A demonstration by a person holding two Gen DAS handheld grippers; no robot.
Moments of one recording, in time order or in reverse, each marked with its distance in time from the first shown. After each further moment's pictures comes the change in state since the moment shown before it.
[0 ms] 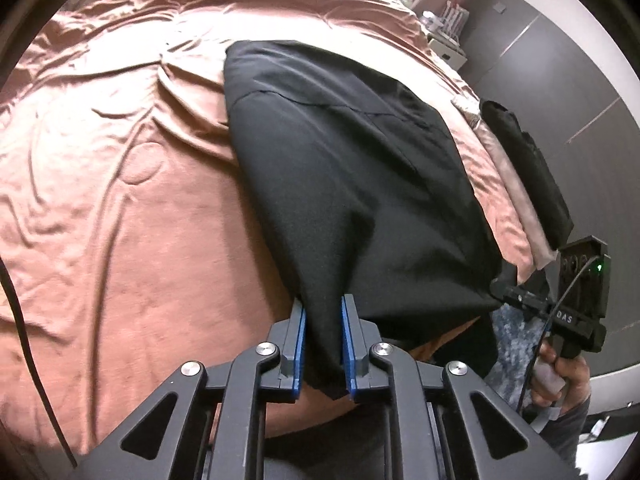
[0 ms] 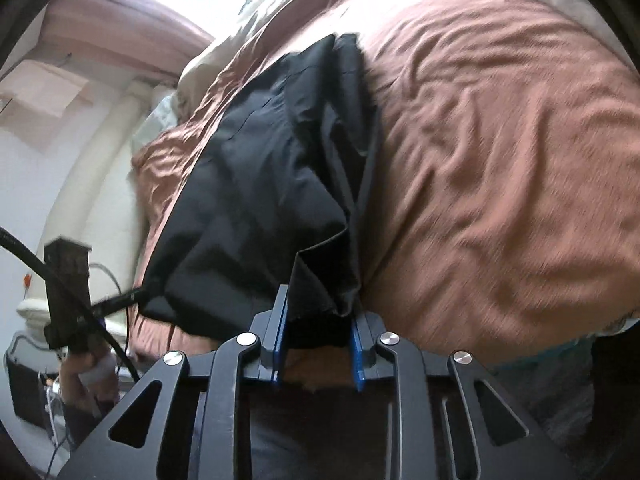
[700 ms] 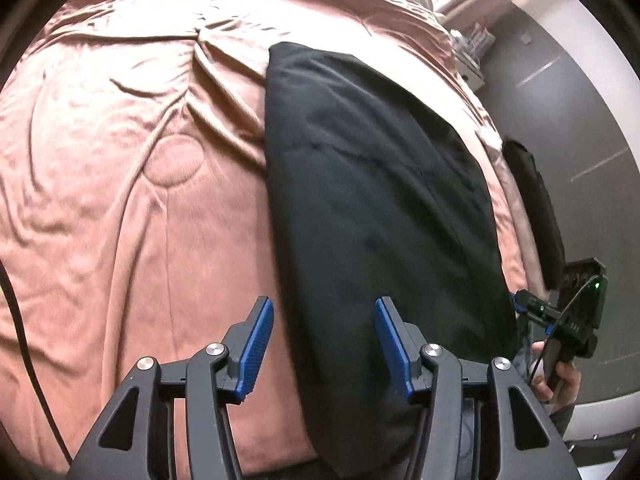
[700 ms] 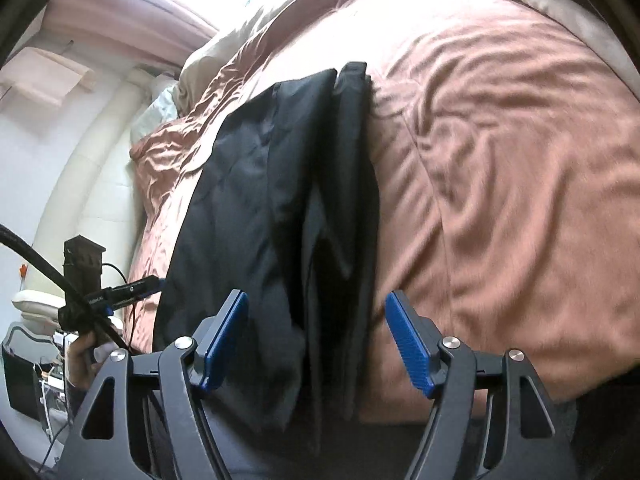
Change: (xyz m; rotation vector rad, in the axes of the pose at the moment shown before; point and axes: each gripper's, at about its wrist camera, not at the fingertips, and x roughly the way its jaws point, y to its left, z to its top) left arm 0.012 0.076 0.033 -0.148 0.011 -0.083; right arm 0.001 -0.006 0.053 -0.036 0.013 -0.020
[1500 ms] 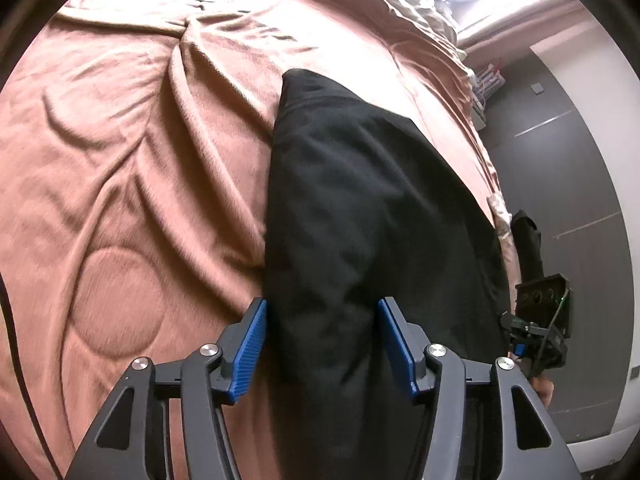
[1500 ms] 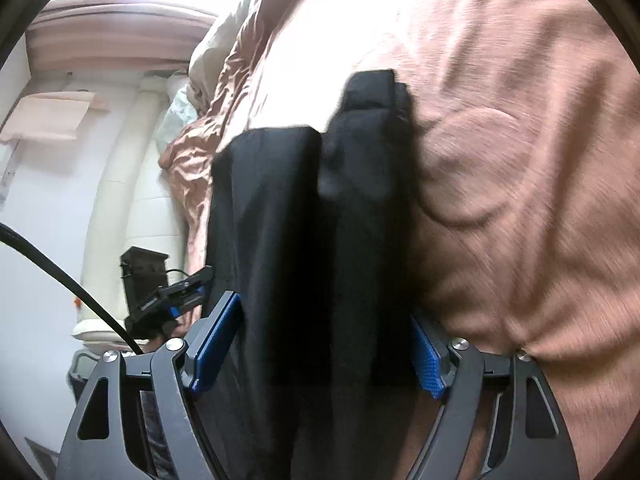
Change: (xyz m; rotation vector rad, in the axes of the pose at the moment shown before) left arm 0.069 0.039 0.099 -0.133 -0.036 -0.126; right arm 0.148 -0.043 0.127 0.133 0.165 0.248
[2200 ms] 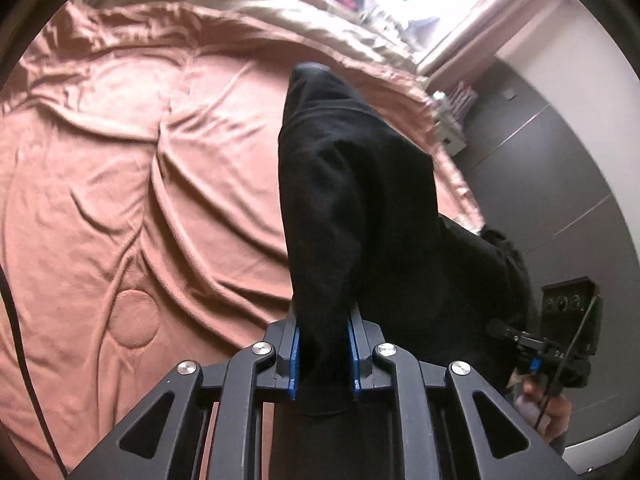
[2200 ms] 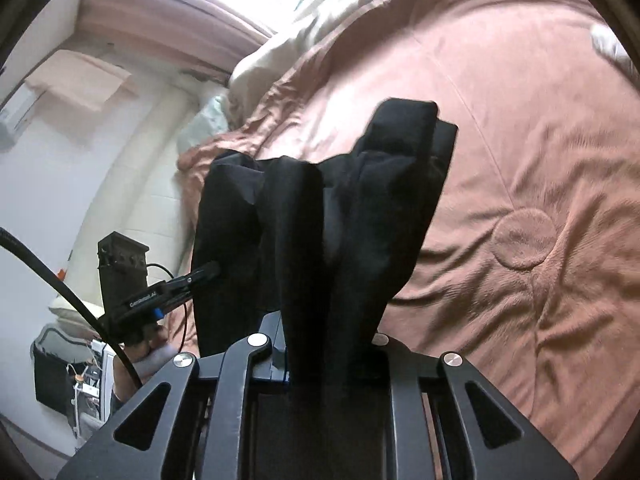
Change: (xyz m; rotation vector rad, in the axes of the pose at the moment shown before) left arm -0.090 -0.089 -0.016 0.137 -0.191 0.035; right arm -0.018 0.106 -0.044 -0.227 -0.173 -0.082
